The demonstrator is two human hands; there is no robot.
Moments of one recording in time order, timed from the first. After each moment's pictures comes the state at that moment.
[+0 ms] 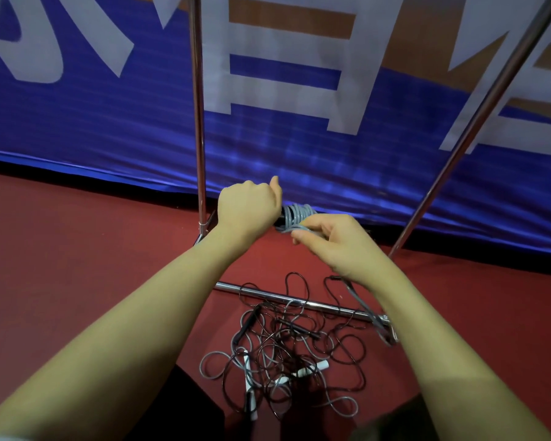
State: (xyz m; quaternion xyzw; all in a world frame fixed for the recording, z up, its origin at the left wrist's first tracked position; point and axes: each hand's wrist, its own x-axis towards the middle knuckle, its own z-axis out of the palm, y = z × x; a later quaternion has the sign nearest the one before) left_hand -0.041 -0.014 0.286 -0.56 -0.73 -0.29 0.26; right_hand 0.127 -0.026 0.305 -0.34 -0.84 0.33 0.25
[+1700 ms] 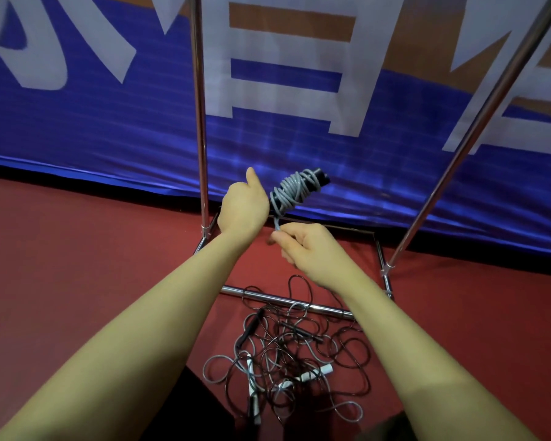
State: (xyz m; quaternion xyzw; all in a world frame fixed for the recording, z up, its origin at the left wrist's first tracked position) left_hand -0.042 -0.005 0.290 -0.35 -0.79 -0.48 -0.19; right_hand 0.095 -0.023 0.281 -0.33 -0.83 0.37 0.26
